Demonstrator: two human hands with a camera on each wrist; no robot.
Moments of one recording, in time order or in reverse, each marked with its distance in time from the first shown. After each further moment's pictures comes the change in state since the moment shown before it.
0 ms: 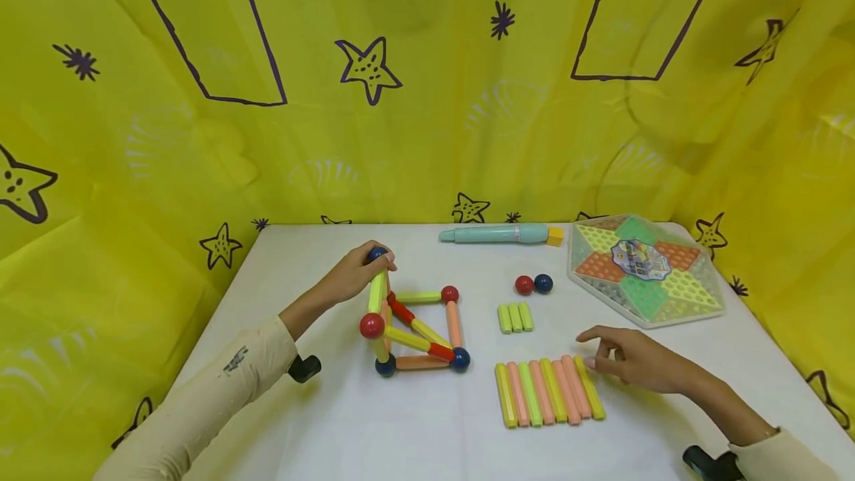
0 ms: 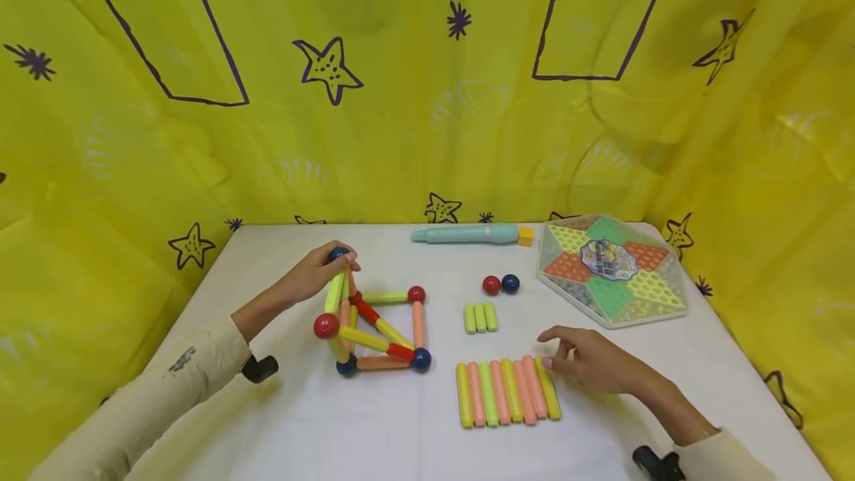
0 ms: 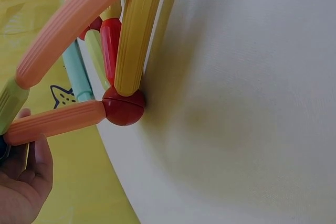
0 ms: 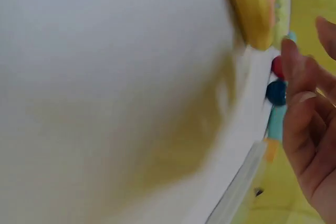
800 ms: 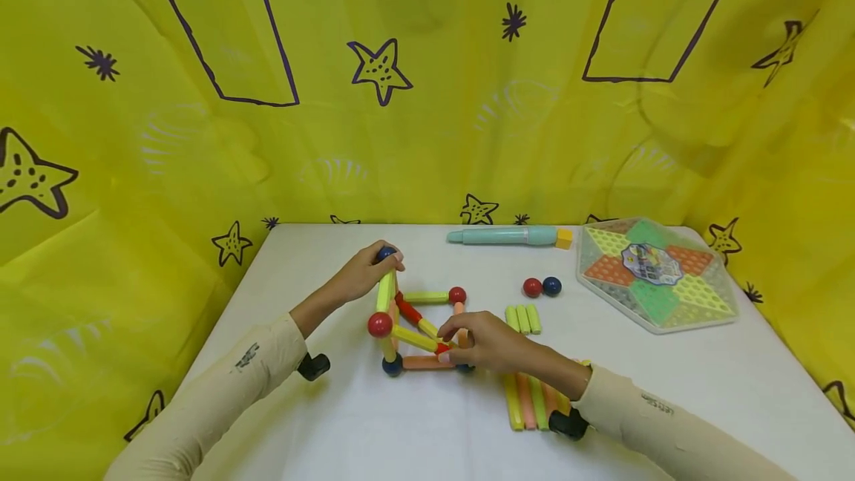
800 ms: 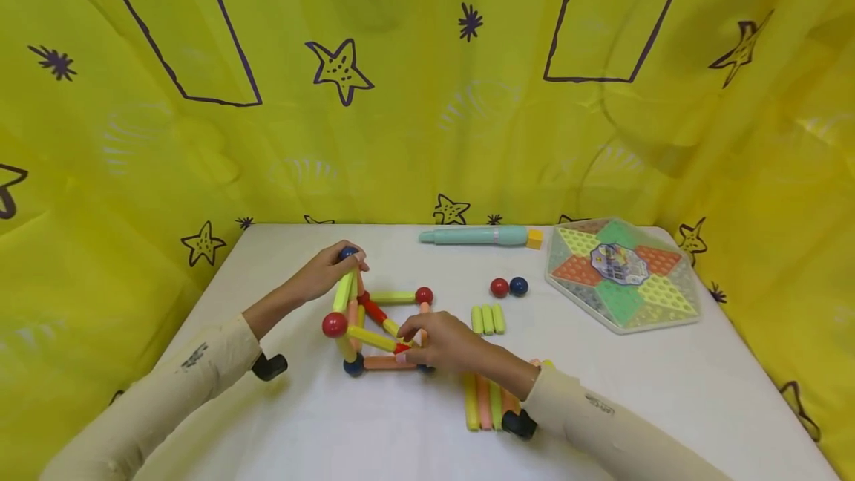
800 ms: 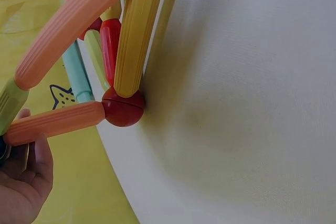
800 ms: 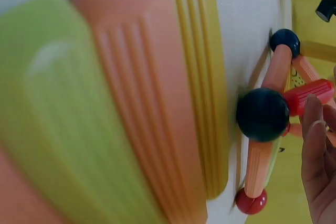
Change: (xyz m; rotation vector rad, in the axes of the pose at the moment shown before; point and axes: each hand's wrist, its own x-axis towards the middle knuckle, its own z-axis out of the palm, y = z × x) left_hand 0.001 0.001 0.000 -0.021 0.008 0.000; right_hand 0.140 -0.113 0.093 -0.088 -0.017 -0.205
